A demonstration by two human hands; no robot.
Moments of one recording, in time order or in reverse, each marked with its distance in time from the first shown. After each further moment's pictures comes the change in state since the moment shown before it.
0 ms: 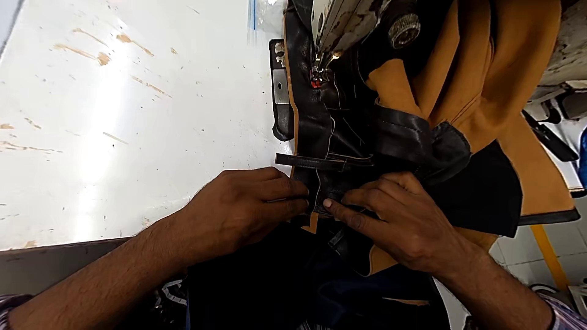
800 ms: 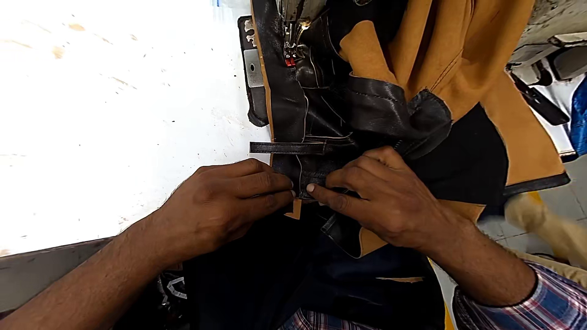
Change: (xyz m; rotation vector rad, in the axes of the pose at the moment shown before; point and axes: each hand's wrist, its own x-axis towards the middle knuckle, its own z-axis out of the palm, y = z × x) left_hand 0.001 0.005 0.001 0.001 -0.033 0.024; right_hand 0.002 0.003 -0.001 0.030 0.019 -0.021
